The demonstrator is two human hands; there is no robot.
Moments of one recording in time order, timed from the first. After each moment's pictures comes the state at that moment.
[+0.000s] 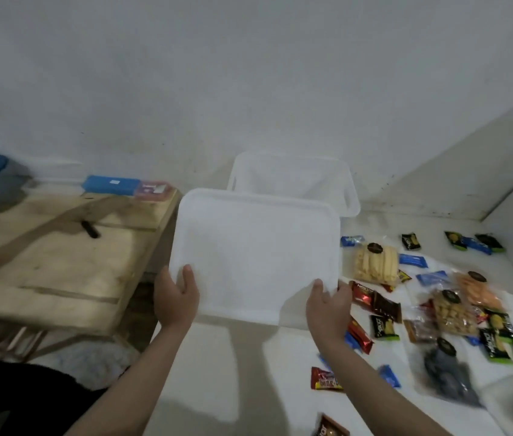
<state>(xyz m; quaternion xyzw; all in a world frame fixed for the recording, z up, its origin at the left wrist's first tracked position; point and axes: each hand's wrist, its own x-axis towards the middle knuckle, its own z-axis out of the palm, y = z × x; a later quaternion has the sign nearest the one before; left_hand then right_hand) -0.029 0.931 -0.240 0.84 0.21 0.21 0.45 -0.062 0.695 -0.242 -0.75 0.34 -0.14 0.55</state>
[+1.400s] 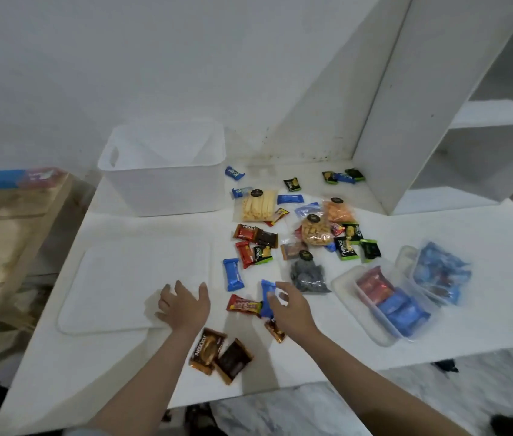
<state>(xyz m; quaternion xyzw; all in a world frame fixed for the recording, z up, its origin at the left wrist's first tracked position) -0.165 0.712 -0.297 0.93 0.20 -0.10 0.29 -0.245 0.522 -0.272 -0.80 0.24 0.03 0.55</state>
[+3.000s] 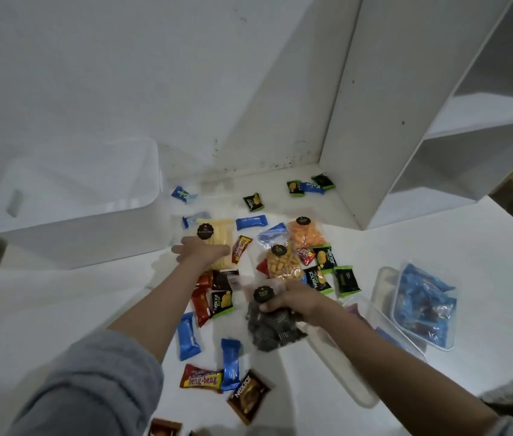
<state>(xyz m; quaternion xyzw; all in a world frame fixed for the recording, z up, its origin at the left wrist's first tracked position) 0.036 0.526 -0.244 0.92 0.15 -0.24 0.28 -0.131 0.367 -0.248 -0.66 0.28 0.27 0.64</state>
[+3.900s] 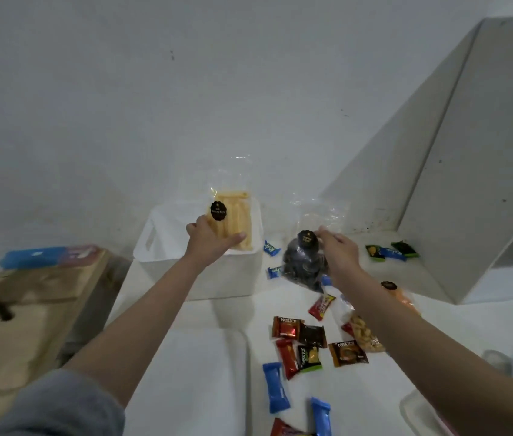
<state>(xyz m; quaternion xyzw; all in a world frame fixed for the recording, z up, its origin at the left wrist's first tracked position) 0.085 0.692 -0.091 0.89 0.00 -0.03 0.45 0.001 0.464 -0.101 -0.60 0.32 -0.11 0.72</state>
